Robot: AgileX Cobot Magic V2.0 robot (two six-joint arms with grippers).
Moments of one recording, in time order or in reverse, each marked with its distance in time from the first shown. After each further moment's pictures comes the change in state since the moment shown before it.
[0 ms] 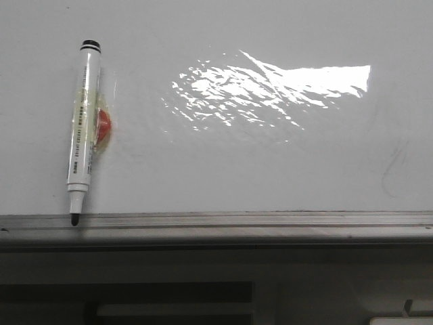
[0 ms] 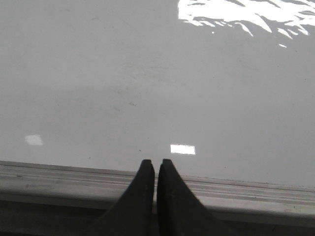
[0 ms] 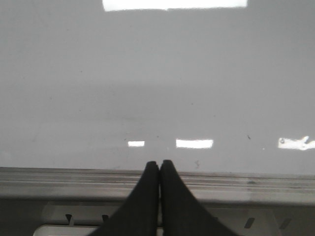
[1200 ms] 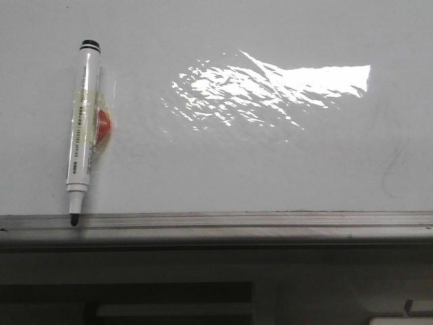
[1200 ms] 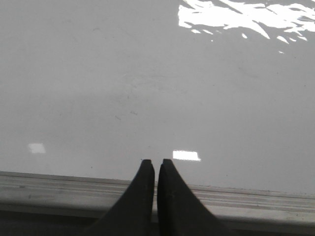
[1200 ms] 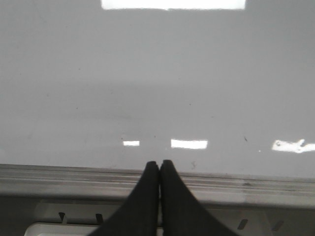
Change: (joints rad) left arm 0.000 0.000 0.000 0.016 -0.038 0.000; right arm 0.000 0.000 0.000 -0.040 0.003 0.000
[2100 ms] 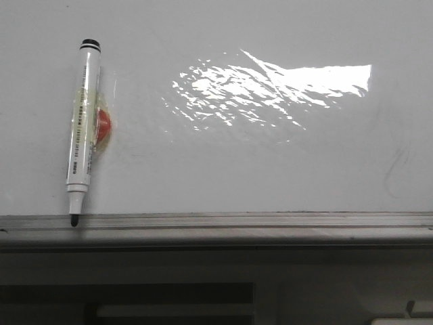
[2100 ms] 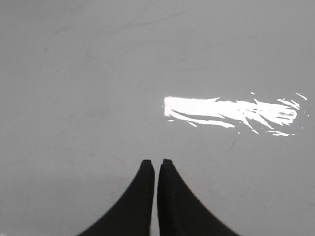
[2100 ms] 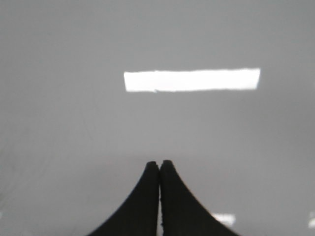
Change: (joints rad) left arm 0.000 0.000 -0.012 -0.024 -0.309 -0.017; right arm 0.000 0.000 -0.012 0.011 -0.252 0.068
